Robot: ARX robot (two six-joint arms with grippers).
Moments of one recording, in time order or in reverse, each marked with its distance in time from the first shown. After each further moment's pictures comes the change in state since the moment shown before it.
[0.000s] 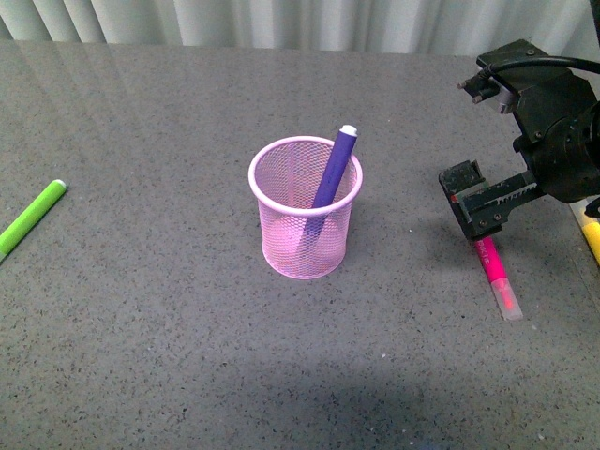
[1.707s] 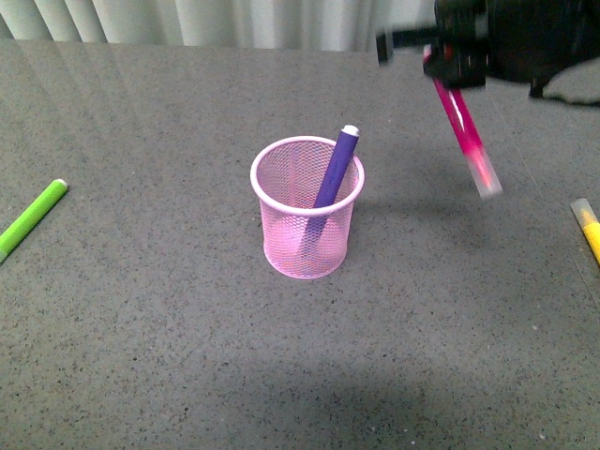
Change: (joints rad) left arm 0.000 0.000 0.000 0.000 0.000 0.000; right arm 0.173 -0.192 0.076 0.057 0.027 0.307
